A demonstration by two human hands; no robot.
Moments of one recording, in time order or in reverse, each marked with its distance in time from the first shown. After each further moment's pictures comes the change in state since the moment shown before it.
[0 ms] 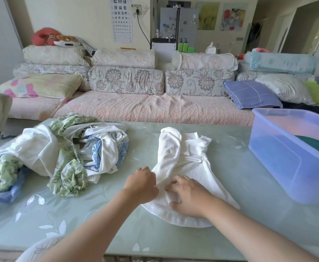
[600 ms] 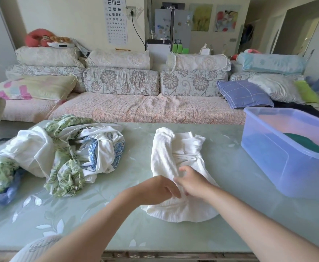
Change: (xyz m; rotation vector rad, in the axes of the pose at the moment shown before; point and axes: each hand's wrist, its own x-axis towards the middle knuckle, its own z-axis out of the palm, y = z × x) left_hand -0.014 0.030 -0.004 -0.501 -0.319 0.297; right_hand 0.003 0.014 -0.018 0.631 0.061 0.573
